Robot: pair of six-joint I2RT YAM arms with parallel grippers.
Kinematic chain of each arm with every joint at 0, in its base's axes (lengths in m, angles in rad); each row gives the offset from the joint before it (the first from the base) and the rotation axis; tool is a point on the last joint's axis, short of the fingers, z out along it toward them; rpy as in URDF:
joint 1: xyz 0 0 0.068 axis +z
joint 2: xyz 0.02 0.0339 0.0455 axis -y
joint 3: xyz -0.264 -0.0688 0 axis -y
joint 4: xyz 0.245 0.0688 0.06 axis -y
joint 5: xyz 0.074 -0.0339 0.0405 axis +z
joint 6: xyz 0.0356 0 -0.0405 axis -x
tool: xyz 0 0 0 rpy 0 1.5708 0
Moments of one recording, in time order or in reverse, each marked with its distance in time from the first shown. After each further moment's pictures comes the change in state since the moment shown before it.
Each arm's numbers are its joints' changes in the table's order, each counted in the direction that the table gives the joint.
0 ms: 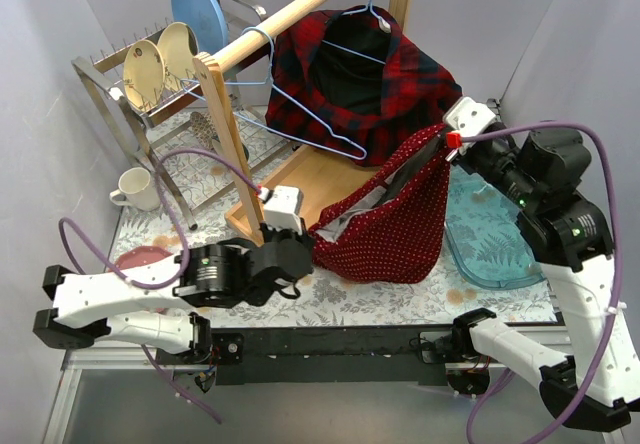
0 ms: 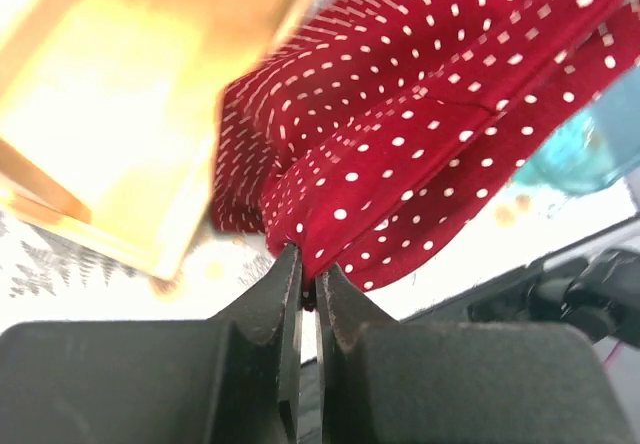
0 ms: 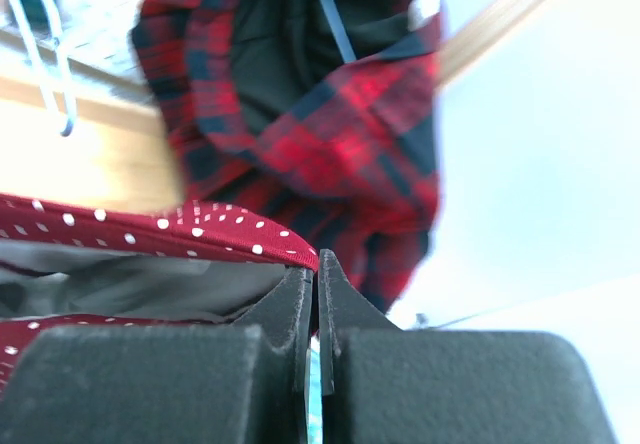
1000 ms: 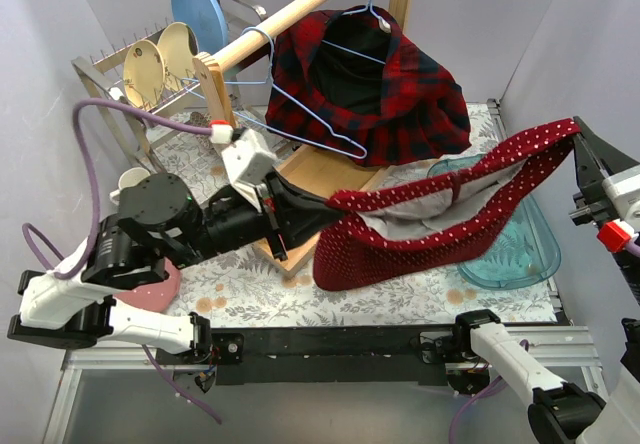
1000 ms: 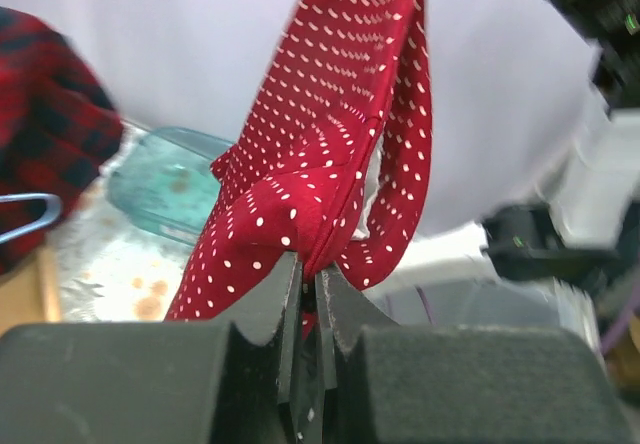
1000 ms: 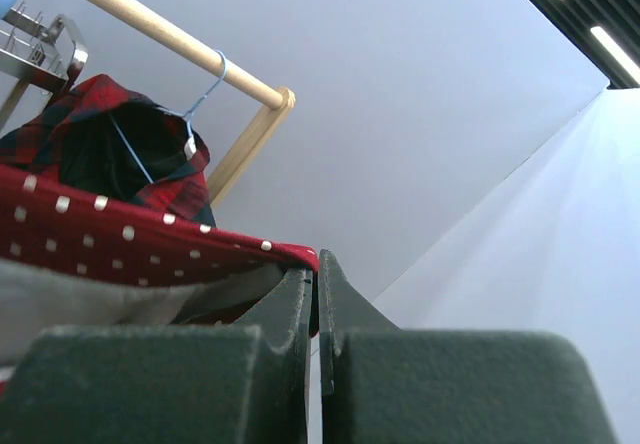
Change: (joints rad) left arm 0.015 0.014 0.570 0.214 -0.571 -0.631; right arm -0.160 0.142 0.479 -0.129 0.003 0.016
